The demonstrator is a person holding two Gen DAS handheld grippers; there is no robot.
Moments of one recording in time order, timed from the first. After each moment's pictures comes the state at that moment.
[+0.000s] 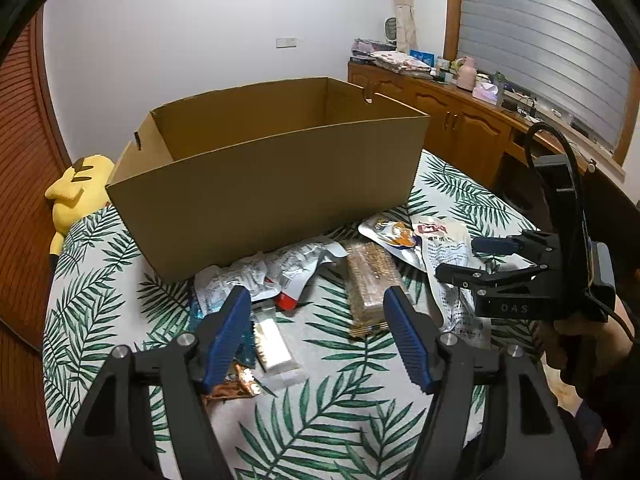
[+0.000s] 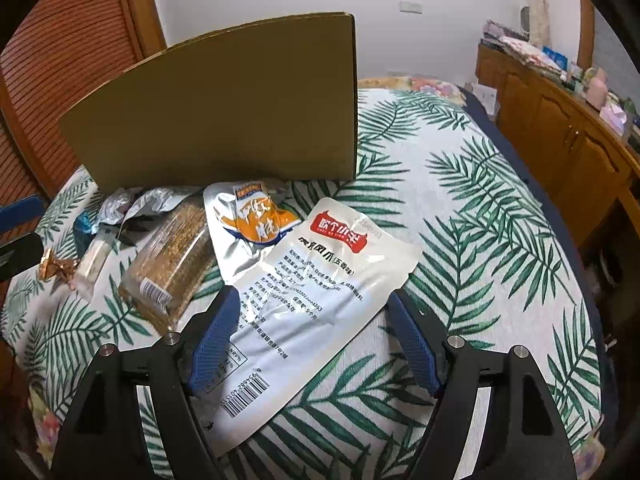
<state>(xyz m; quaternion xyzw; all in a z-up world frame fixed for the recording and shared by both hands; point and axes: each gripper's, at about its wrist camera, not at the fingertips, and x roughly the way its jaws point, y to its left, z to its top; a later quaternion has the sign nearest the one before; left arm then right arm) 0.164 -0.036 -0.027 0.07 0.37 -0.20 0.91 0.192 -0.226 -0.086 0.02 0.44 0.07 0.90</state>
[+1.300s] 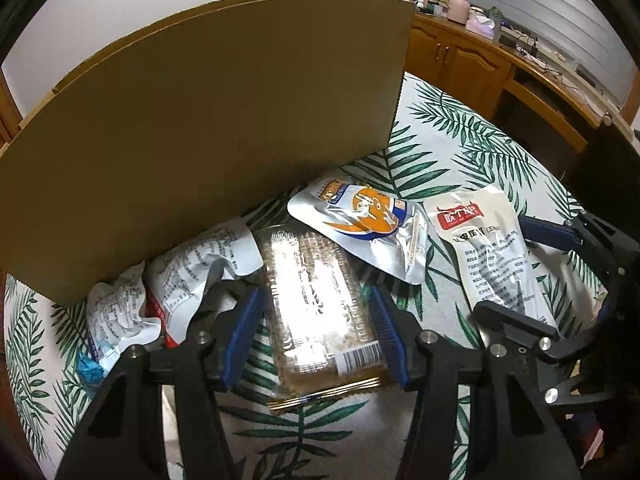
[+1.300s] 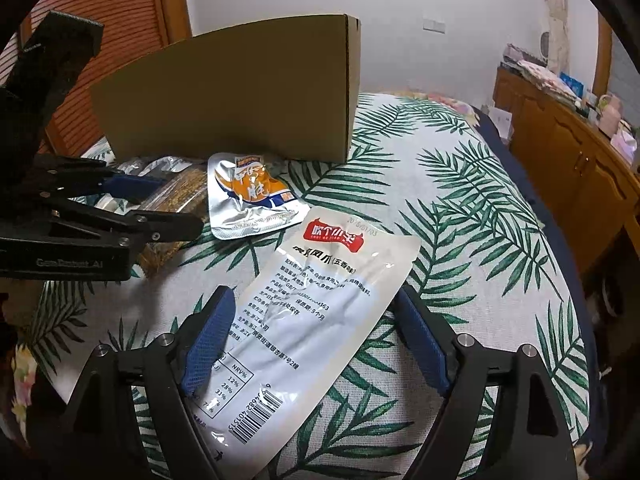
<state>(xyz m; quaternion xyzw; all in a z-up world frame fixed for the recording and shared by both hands) 0.225 -0.118 -0.086 0.13 0.46 -0.21 0.85 0.163 -0.245 -0.096 -0.02 0.41 0.10 0.91</state>
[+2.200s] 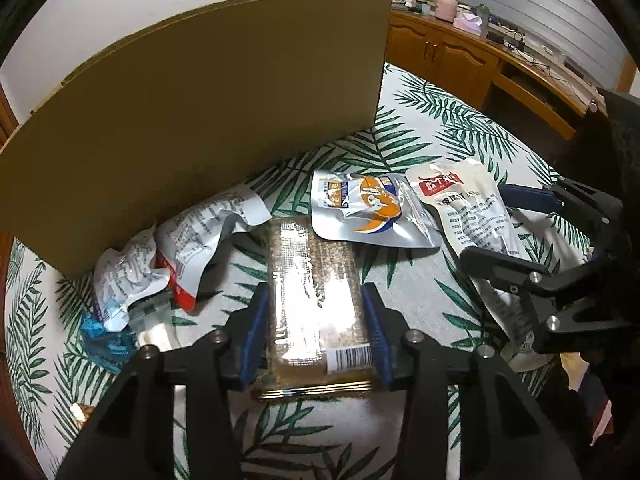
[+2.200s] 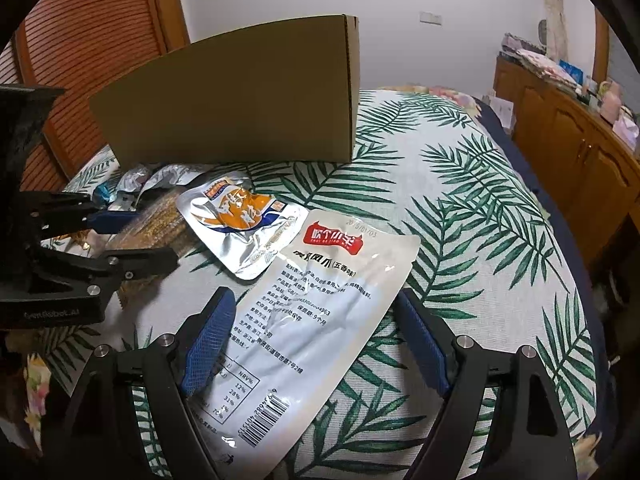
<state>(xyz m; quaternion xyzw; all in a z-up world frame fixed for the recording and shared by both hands) 0.197 -0.098 -0.085 0.13 0.46 -0.23 0.85 0.165 -0.241 -0.093 0.00 0.42 0.10 0.90</state>
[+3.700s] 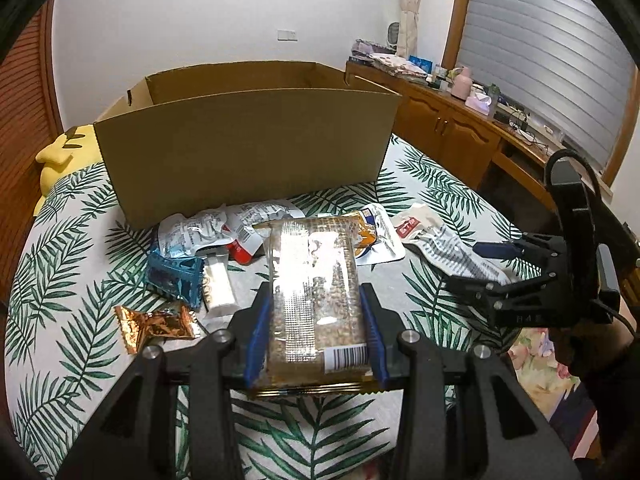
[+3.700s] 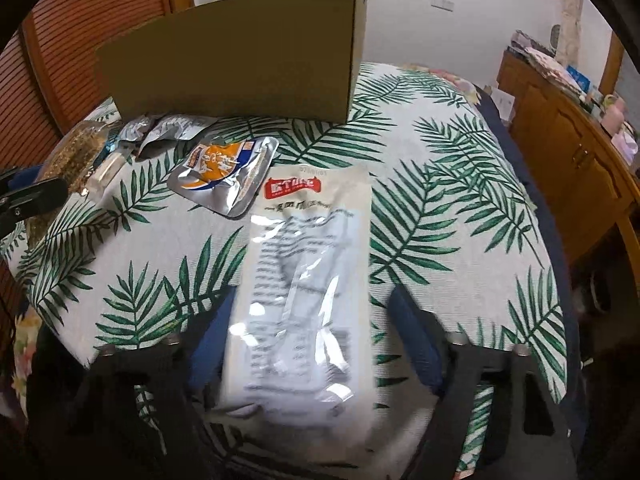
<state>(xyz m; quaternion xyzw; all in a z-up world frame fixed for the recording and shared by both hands) 0.128 -0.045 -0.049 0.02 0.38 -0.21 0.90 0.144 -0.245 -0.092 -0.05 0.47 0.10 0.88</state>
